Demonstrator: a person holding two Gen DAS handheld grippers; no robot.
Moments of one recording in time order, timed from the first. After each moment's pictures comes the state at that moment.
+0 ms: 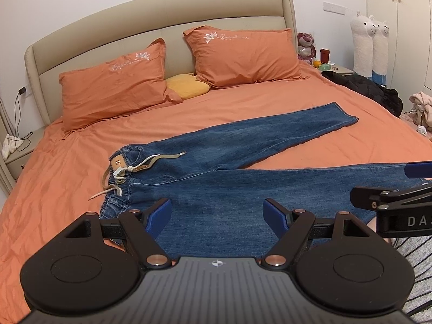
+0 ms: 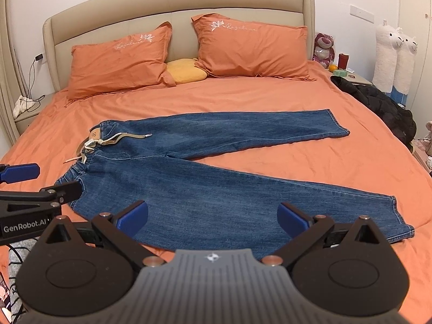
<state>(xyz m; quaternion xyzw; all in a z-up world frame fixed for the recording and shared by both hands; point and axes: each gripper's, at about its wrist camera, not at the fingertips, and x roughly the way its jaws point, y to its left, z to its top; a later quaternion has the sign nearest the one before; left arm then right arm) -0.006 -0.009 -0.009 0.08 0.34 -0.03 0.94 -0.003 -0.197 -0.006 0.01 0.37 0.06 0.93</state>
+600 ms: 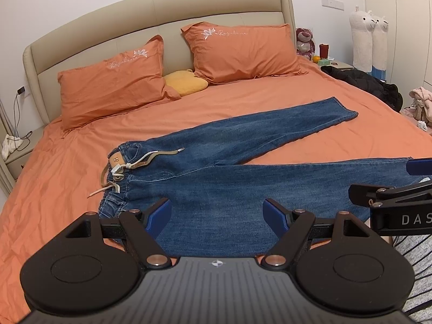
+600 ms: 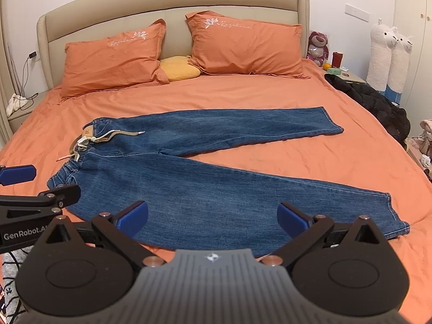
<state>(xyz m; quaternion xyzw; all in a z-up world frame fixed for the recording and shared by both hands) -0.006 -0.013 -0.011 0.08 0.34 -0.03 0.94 -0.002 -0.195 -0.012 0.01 0.38 0.04 0.93</state>
